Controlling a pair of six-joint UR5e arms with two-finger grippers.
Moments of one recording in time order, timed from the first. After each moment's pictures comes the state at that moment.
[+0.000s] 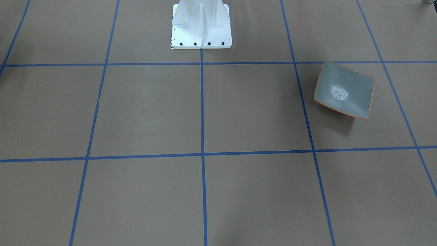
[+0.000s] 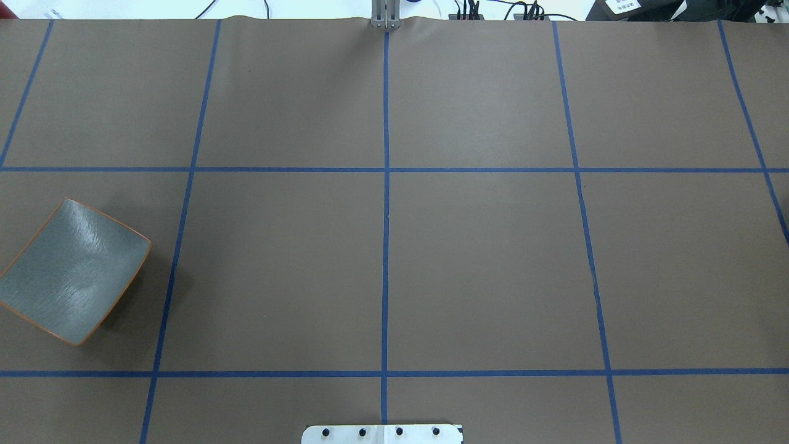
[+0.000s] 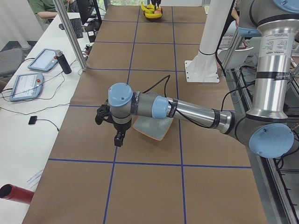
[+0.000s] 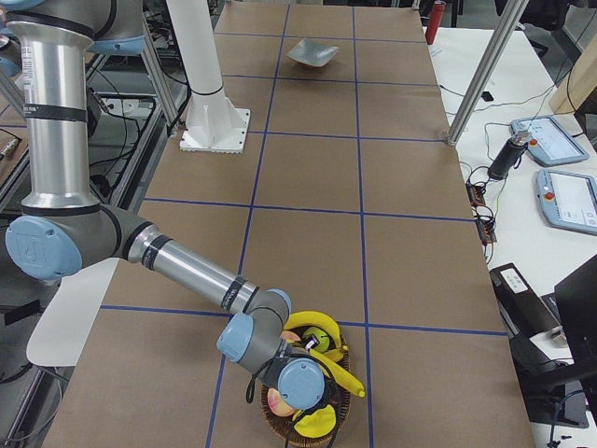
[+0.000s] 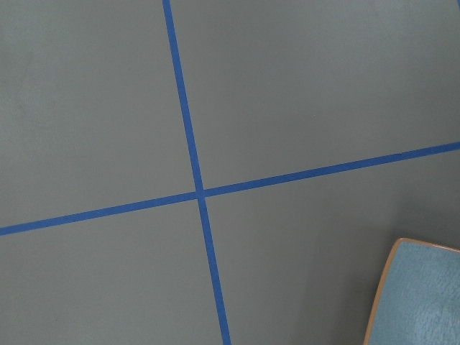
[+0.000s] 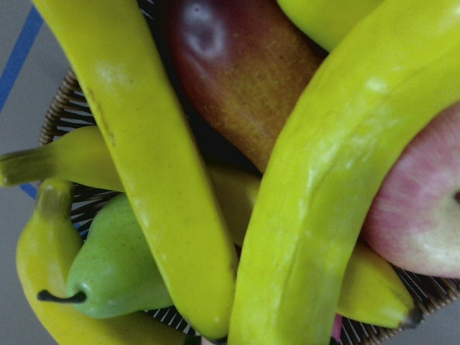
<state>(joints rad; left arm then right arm) -1.60 -1.60 -1.79 -1.47 -2.39 0.10 1.71 -1.60 1.19 -1.67 2.69 0.33</state>
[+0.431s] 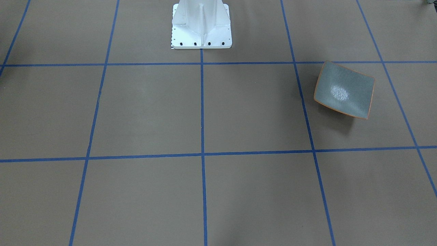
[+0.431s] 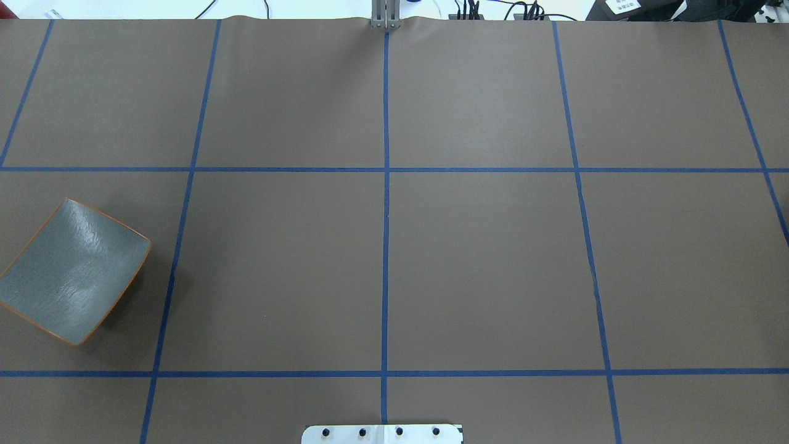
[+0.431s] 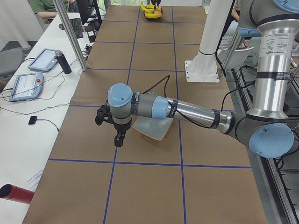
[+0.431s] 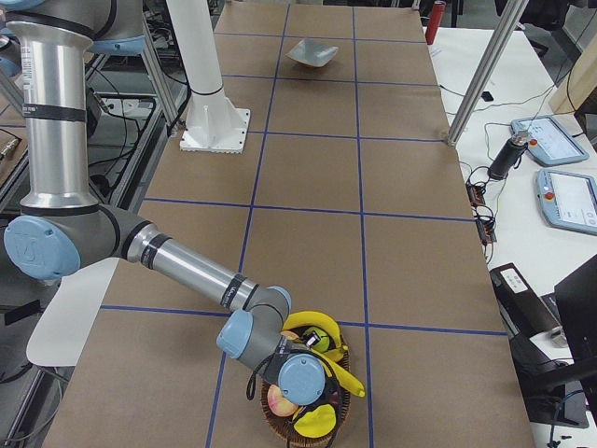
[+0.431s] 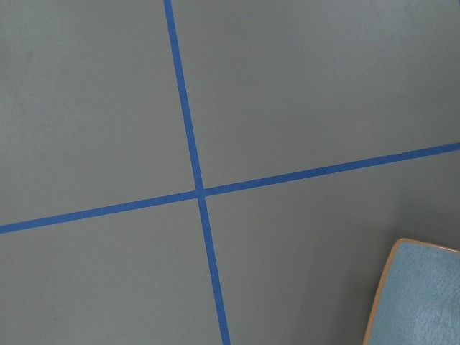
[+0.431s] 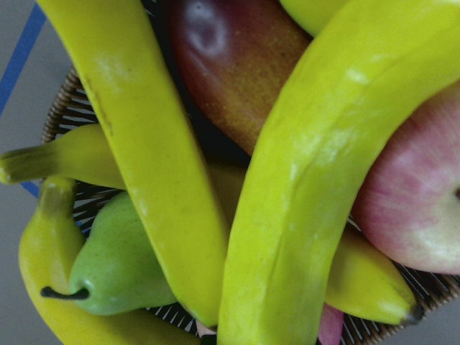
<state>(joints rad) -1.60 -1.60 -1.78 -1.47 -2.39 0.09 1.71 -1.61 1.23 -1.68 2.69 0.33</state>
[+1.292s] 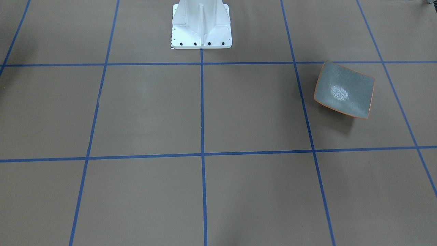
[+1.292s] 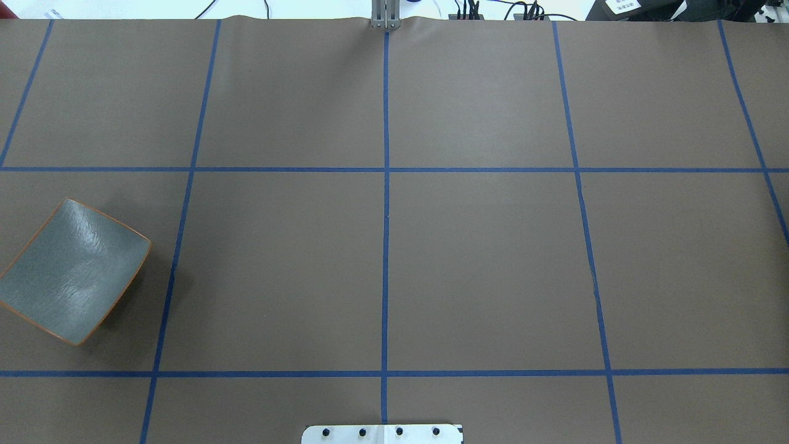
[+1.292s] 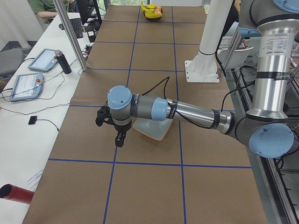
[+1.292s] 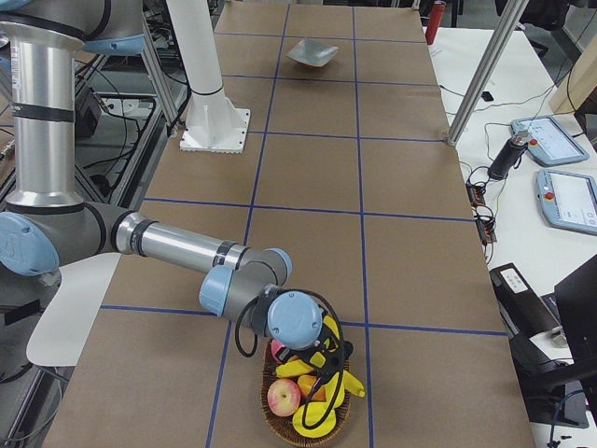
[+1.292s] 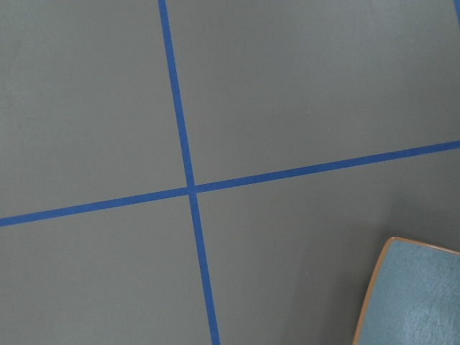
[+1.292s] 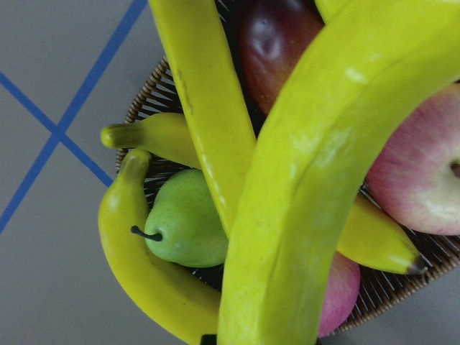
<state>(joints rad) -1.59 -1.60 -1.77 -1.48 -2.44 0.09 1.79 -1.67 1.61 -1.68 2.47 0.32</state>
